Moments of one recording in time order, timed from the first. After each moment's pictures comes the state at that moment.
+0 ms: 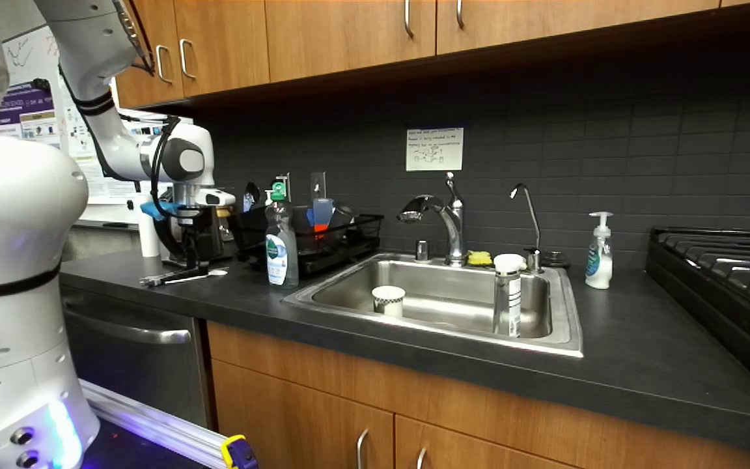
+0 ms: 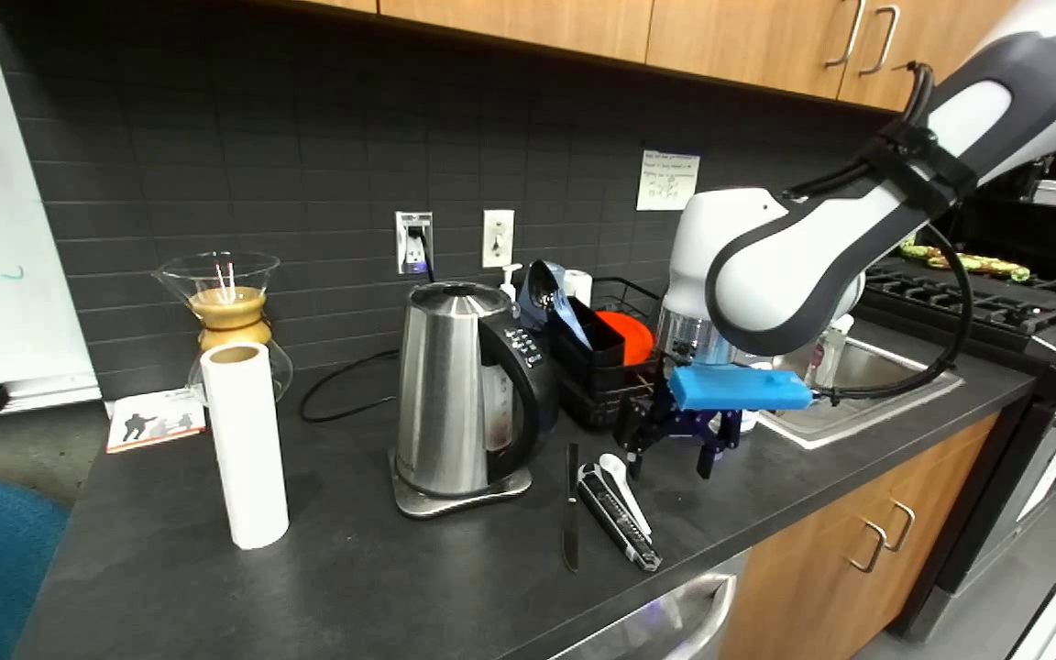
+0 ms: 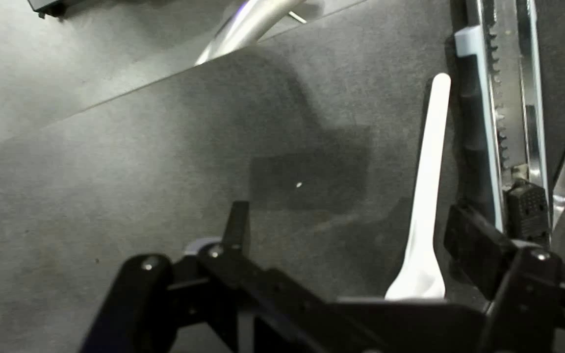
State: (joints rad) arm 0.15 -0.05 0.20 -2.59 0.13 2.53 0.66
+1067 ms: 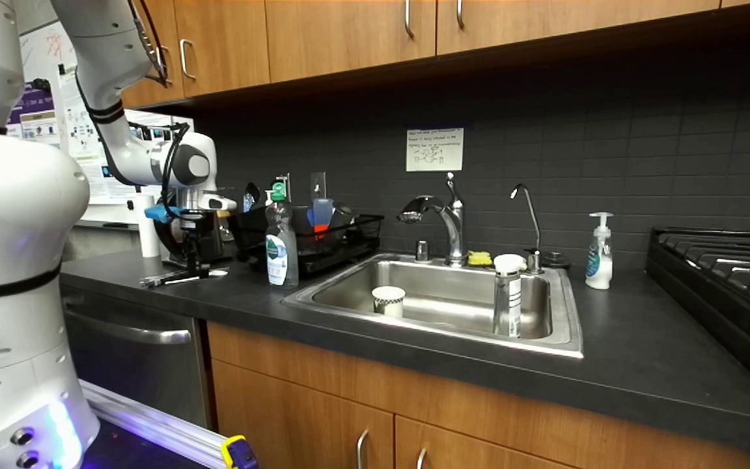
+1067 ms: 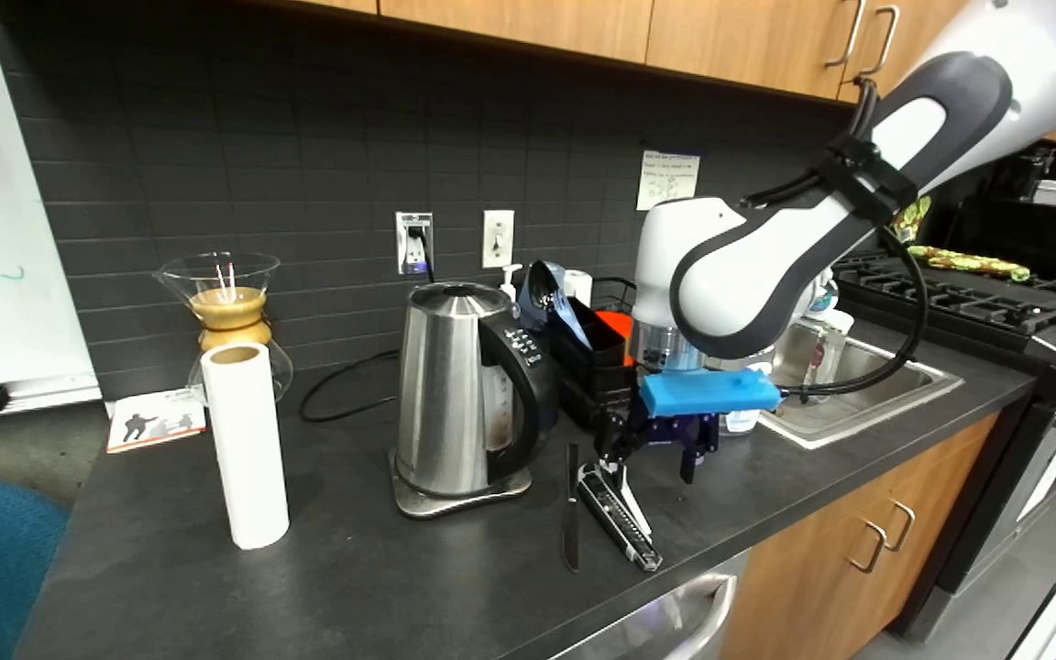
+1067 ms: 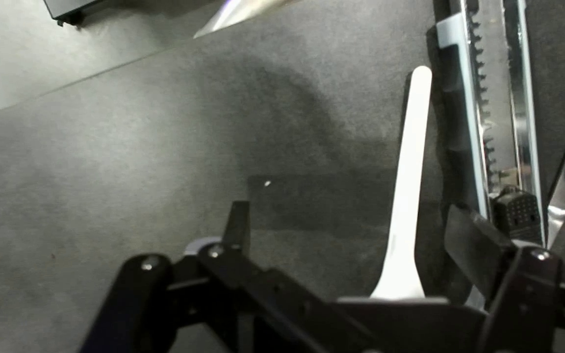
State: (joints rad) arm 0.17 0.06 0.20 -2.49 0.08 2.47 0.70
